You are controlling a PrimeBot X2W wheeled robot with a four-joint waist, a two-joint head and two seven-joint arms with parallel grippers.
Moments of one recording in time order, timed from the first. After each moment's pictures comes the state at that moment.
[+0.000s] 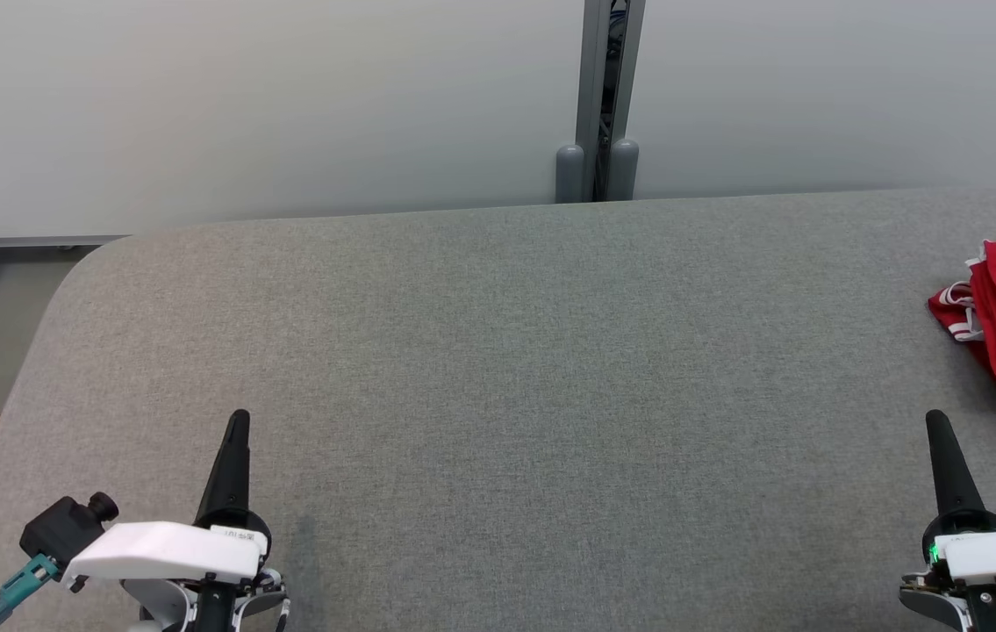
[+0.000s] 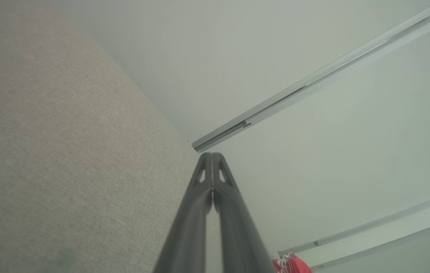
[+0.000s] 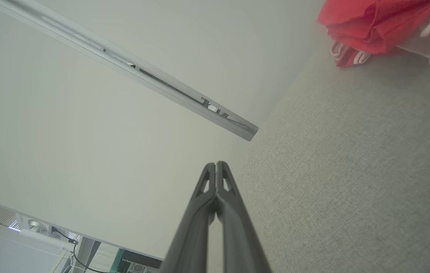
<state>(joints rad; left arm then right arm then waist) -0.08 0.06 -0.06 0.25 -1.14 -0.10 -0.06 -0.04 -0.06 -0.10 0.18 1.14 0.13 -0.03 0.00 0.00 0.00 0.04</state>
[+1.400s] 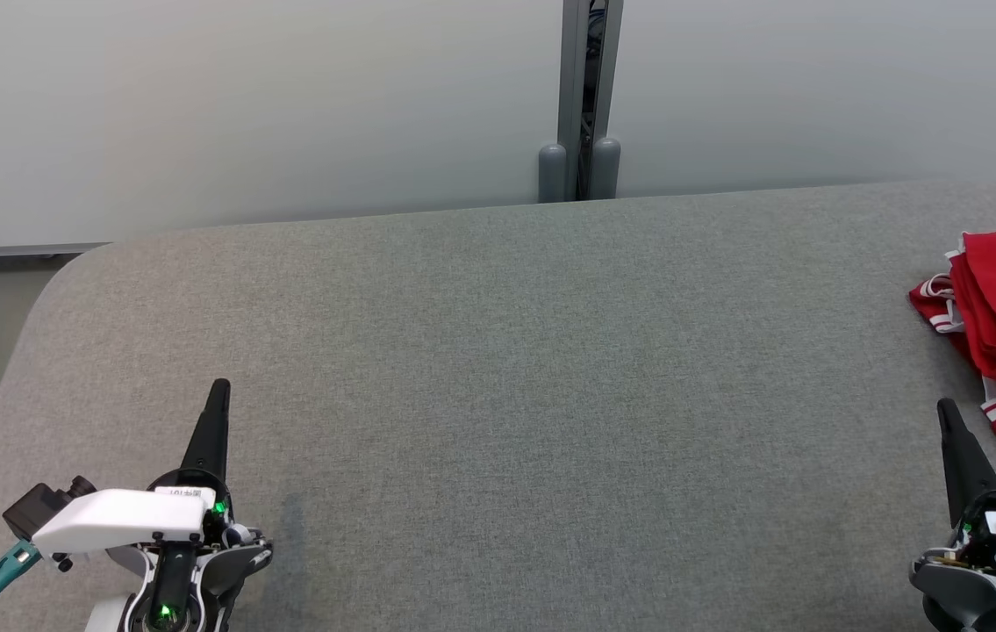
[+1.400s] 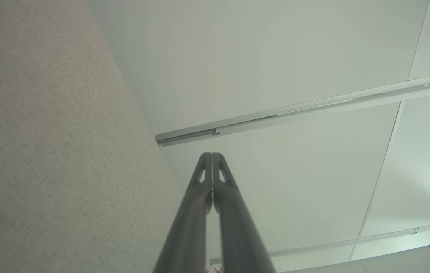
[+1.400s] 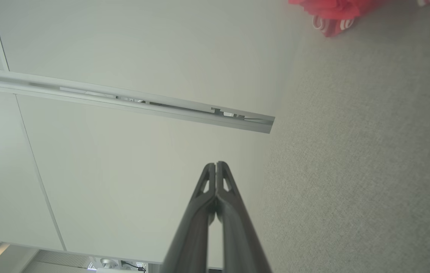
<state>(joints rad) -0.17 0.06 -0.01 0.32 -1.48 -0.12 0.04 -0.09 -0.06 -0.15 0.23 1.47 0.13 0.07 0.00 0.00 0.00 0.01</state>
